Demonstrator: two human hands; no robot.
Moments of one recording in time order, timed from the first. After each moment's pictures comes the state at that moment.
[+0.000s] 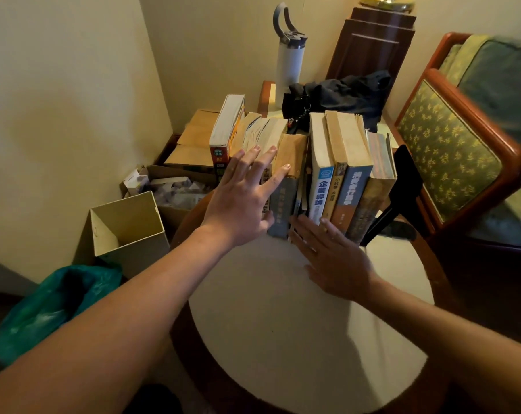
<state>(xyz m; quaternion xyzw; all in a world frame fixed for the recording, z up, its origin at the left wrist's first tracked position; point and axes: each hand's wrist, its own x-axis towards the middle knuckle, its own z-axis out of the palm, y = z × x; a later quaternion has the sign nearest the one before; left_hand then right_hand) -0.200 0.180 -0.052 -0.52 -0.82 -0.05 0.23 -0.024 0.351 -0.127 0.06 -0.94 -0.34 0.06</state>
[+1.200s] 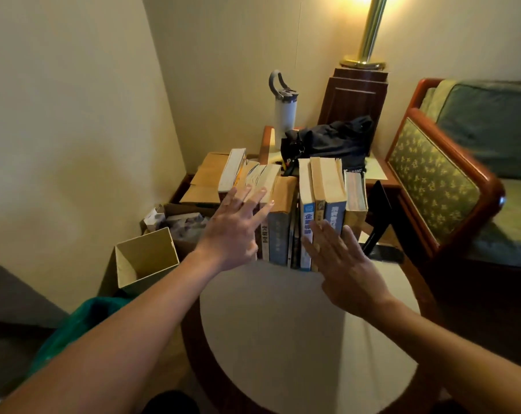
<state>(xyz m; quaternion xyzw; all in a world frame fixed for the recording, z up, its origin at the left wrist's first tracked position) -0.187 0.149 -0.011 -0.53 -0.82 -0.01 0.20 0.013 0.343 -0.055 -0.03 -0.96 -0.26 0.12</state>
